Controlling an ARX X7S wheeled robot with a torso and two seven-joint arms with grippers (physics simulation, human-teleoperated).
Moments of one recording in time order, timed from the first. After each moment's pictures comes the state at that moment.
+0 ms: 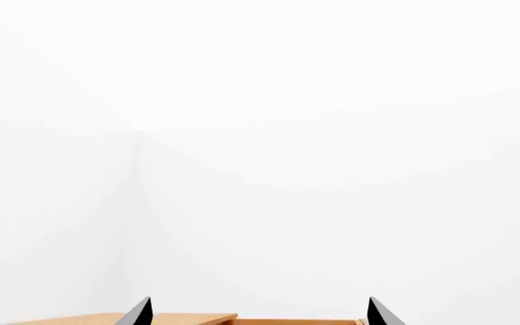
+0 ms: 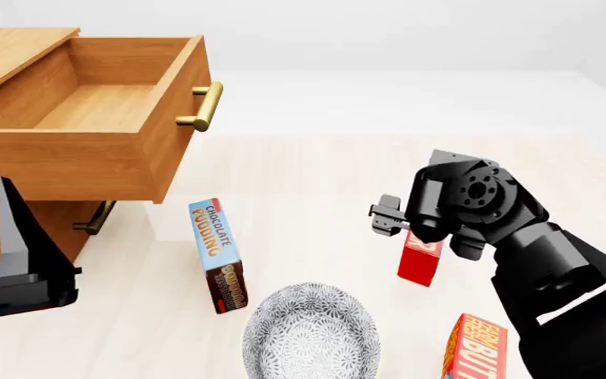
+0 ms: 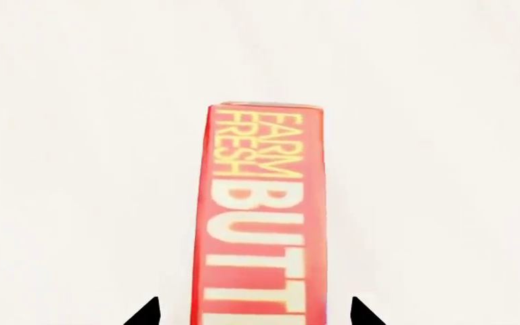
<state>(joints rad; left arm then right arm) 0.12 -0.32 -0.27 0.66 -0.28 0.13 -0.16 1.34 0.23 -0.94 1.07 1.67 0.80 0.95</state>
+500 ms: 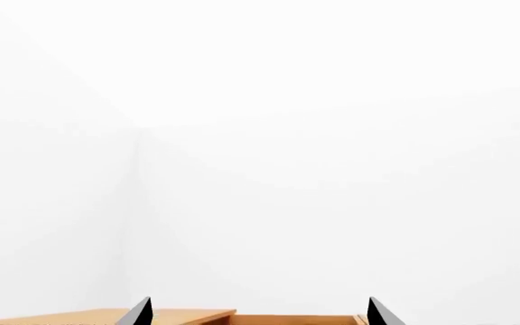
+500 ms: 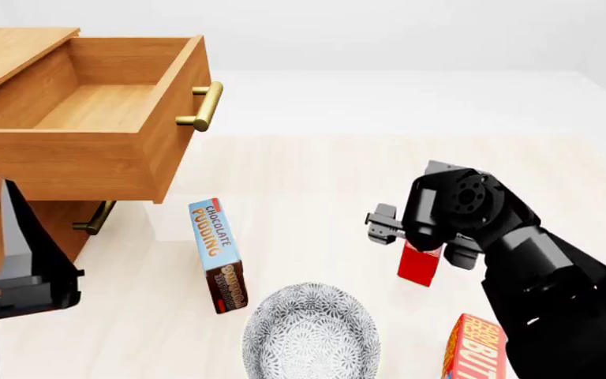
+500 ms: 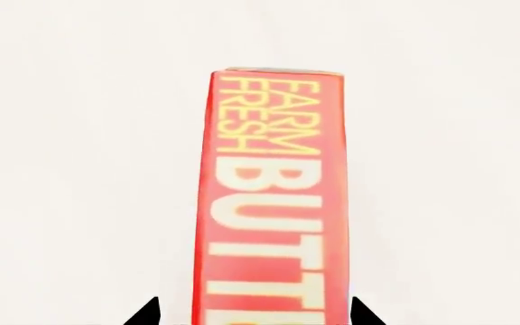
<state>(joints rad) 0.13 -0.33 -0.26 0.66 -0.28 0.14 -0.17 1.33 0.19 -0.96 1.16 1.65 0.80 0.87</state>
